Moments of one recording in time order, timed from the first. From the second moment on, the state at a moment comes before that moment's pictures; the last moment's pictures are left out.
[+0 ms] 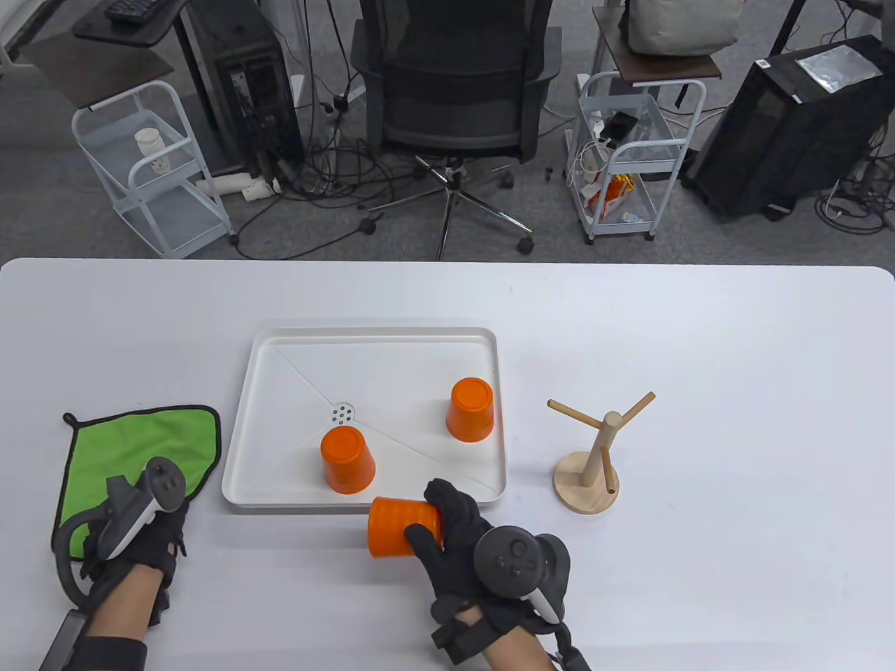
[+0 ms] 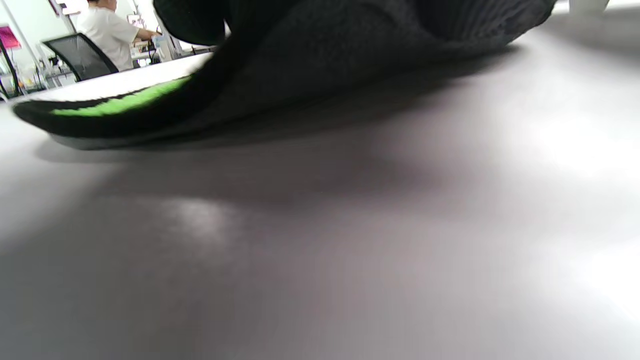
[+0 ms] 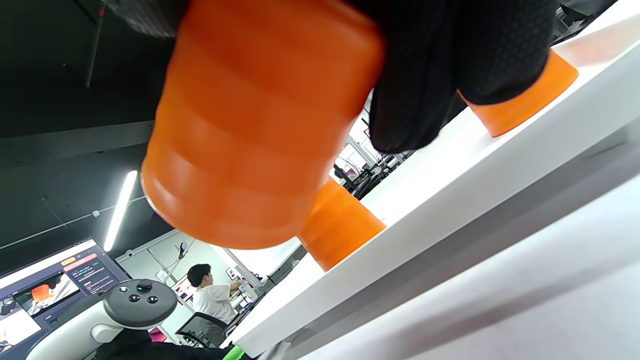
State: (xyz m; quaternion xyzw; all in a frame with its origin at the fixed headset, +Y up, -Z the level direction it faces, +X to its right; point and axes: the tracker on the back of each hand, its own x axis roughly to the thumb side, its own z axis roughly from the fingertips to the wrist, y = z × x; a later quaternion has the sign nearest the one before) left_hand -0.394 -0.762 -0.294 -0.13 0.22 0.00 0.97; right_hand 0.047 -0.713 -0.238 0.18 -0.06 0.89 0.41
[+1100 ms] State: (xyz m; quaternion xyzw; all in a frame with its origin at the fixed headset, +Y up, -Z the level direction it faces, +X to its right) left_hand -0.347 -0.691 -0.222 -0.16 -0.02 0.55 0.82; right_hand 0.043 -0.711 -0.234 0.21 -0.06 0.87 0.45
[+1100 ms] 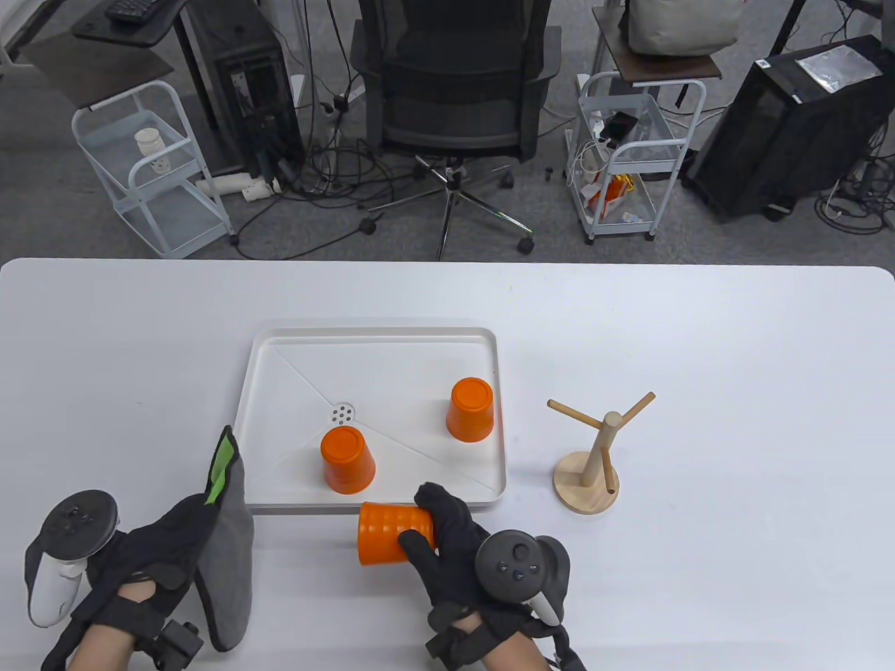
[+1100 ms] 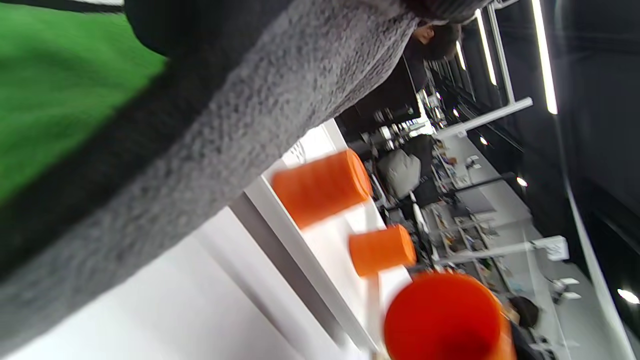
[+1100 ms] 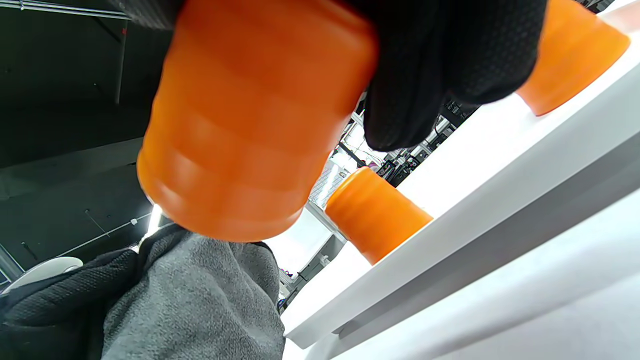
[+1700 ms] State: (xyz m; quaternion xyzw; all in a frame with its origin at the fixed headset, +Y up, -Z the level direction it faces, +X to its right) left_hand -0.270 -0.709 -0.223 -0.32 -0.20 0.64 0.67; right_hand 0.037 -0.712 -0.230 0.23 -0.02 0.84 0.49
